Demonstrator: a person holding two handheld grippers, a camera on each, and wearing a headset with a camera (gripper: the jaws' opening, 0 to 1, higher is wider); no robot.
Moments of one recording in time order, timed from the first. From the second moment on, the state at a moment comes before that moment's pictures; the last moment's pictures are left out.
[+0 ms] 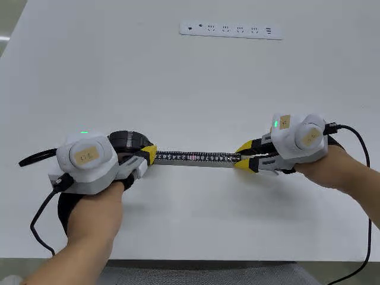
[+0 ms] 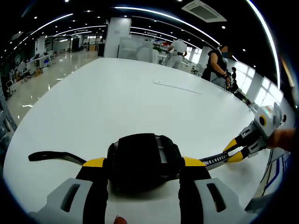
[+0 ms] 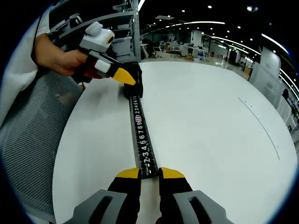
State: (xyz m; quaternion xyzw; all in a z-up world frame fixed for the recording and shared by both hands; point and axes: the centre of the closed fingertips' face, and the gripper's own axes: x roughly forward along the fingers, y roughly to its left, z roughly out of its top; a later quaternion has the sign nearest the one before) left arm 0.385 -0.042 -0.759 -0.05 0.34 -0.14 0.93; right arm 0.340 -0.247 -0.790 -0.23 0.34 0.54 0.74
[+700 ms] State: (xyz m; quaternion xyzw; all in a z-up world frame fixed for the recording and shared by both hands) left arm 0.384 -0.042 -0.760 -0.06 0.34 -0.14 0.93; right arm 0.350 -0.210 -0.793 -0.21 0.32 0.55 0.74
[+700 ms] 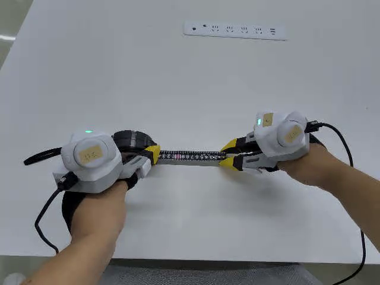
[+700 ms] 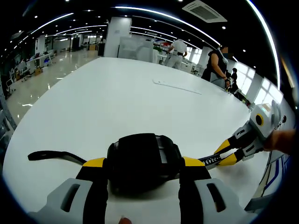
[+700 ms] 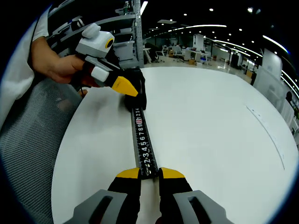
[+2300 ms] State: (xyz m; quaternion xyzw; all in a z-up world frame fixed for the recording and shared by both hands) left arm 0.384 -0.041 -0.759 -0.07 0.34 -0.14 0.93; right arm 0.364 -0.115 -0.792 -0.18 0.29 0.58 0.74
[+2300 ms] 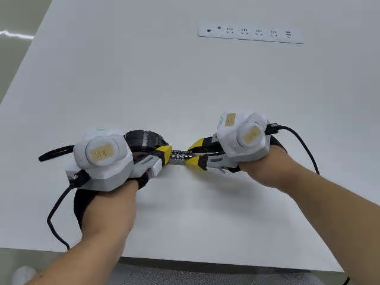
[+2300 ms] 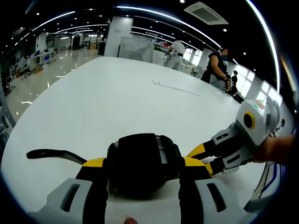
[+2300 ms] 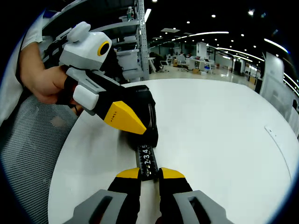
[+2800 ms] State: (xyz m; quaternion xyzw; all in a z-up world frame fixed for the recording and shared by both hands) left arm 0.386 -0.040 -0.761 -0.08 0.34 -0.14 0.93; right arm 0.368 -0.091 -0.791 -0.18 0.28 0.59 0.74
